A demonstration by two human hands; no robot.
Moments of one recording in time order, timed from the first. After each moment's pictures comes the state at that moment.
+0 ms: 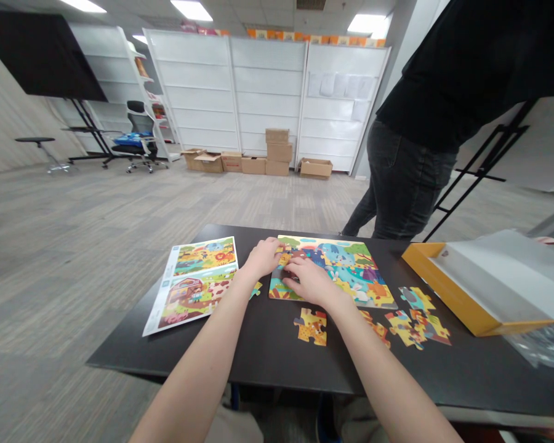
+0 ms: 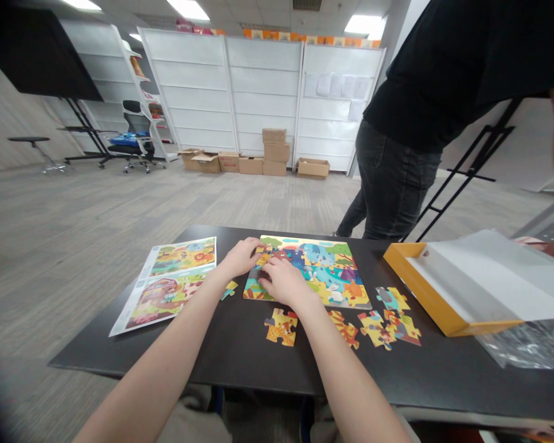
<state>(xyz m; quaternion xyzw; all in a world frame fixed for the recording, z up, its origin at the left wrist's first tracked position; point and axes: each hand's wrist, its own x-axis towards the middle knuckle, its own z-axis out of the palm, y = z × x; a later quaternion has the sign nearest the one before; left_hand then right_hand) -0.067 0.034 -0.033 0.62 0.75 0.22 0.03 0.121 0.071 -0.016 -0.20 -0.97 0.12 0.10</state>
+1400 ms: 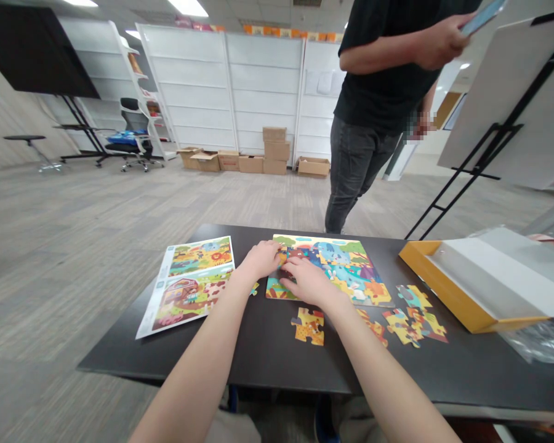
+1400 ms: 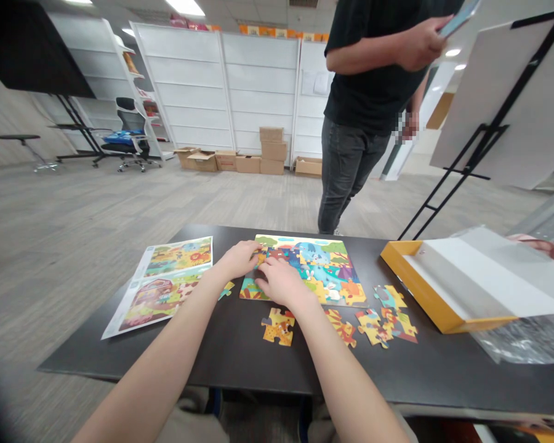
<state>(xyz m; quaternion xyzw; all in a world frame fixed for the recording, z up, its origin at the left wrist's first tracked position) -0.062 0.032 -0.030 0.66 0.72 0.19 0.01 0.122 0.070 -0.019 -0.20 -0.97 0.11 0.10</state>
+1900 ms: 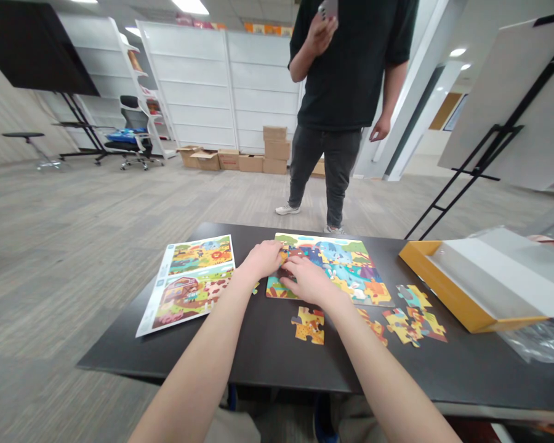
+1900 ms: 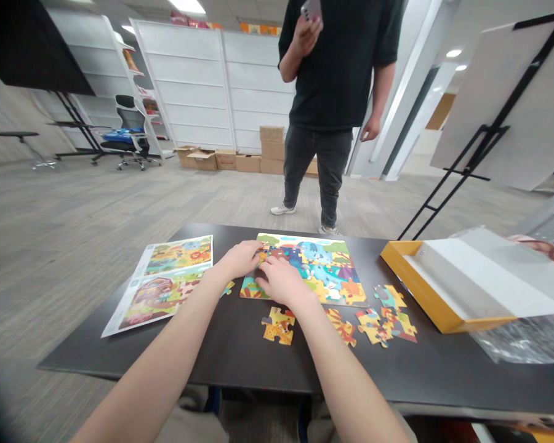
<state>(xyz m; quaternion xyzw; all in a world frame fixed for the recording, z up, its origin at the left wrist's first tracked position) -0.057 0.031 -0.028 0.67 0.73 0.17 0.00 0.122 0.069 -0.017 -0.20 -0.97 0.10 0.10</state>
